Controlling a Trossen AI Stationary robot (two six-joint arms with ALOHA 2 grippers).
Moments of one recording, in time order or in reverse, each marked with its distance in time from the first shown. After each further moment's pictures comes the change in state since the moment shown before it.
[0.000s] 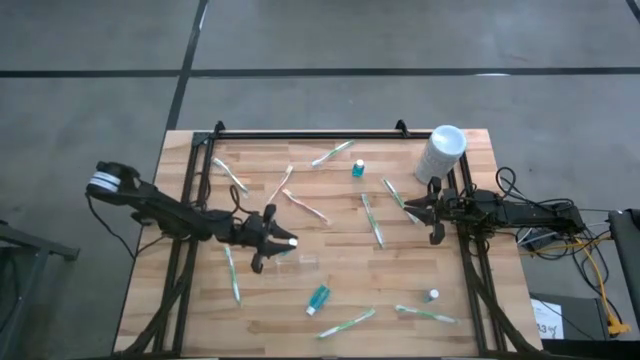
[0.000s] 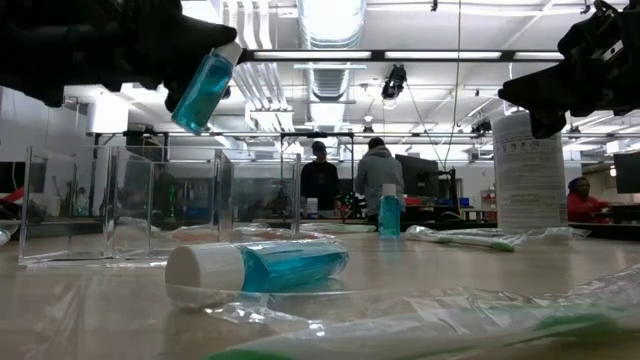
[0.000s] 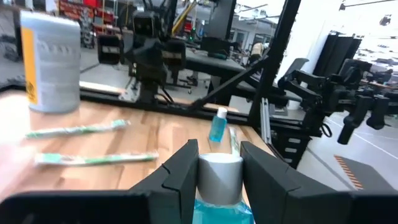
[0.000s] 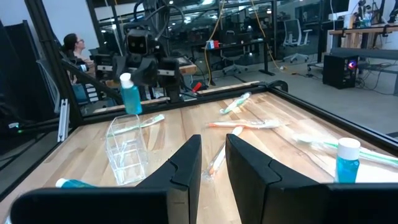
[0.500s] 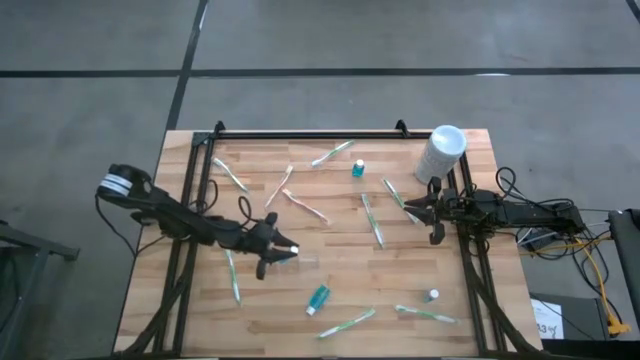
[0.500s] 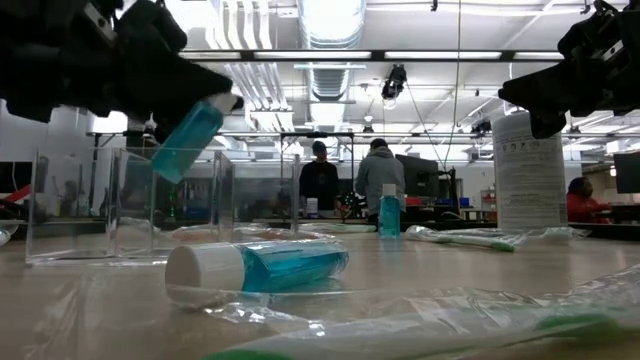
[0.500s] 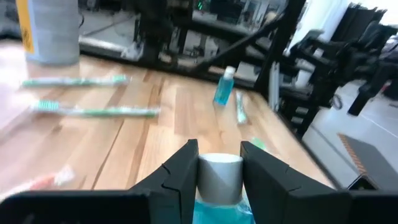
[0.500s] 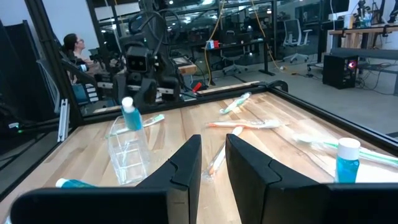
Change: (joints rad) left arm -0.043 0.117 -0.009 -0.016 -0.052 -0.064; right arm 0.000 0.000 0.000 0.000 0.000 0.000
